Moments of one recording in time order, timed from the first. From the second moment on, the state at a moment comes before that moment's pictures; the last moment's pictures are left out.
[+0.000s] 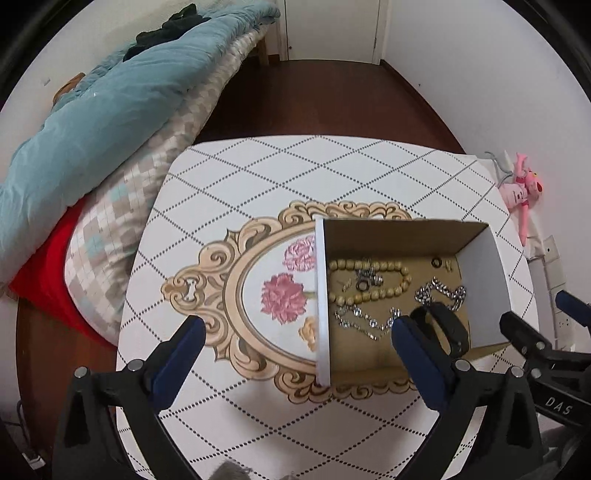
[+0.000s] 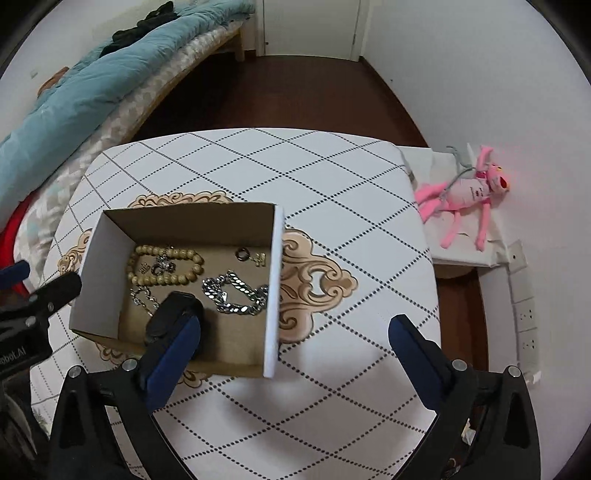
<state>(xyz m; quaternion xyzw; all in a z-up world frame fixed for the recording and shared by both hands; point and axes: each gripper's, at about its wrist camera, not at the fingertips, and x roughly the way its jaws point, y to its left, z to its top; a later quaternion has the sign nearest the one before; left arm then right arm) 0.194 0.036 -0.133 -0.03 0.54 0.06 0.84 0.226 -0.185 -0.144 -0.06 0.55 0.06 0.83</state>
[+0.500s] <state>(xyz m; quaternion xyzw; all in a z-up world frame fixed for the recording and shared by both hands) 0.137 0.030 -0.076 -0.04 0.50 0.08 0.86 0.178 -0.201 -0.088 -0.04 0.50 0.05 0.86</state>
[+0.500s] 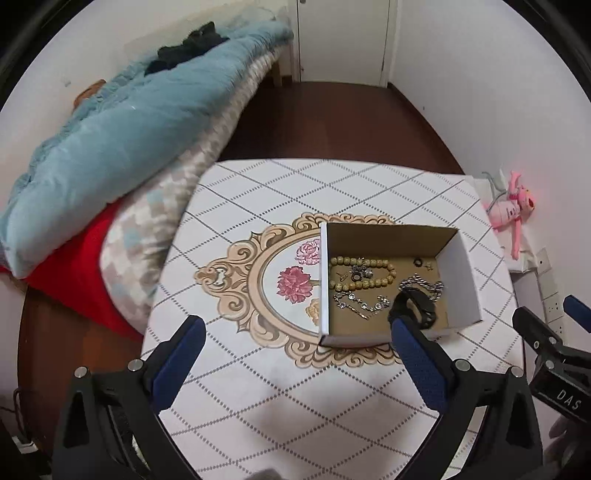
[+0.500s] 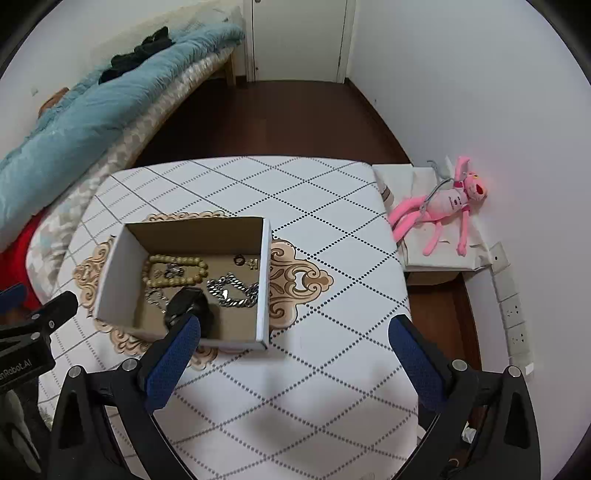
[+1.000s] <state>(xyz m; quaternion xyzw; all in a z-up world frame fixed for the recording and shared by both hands) 0.049 0.018 0.034 -0.04 0.42 0.07 0.91 0.074 -0.206 0.038 -0.04 0.40 0.06 0.92</state>
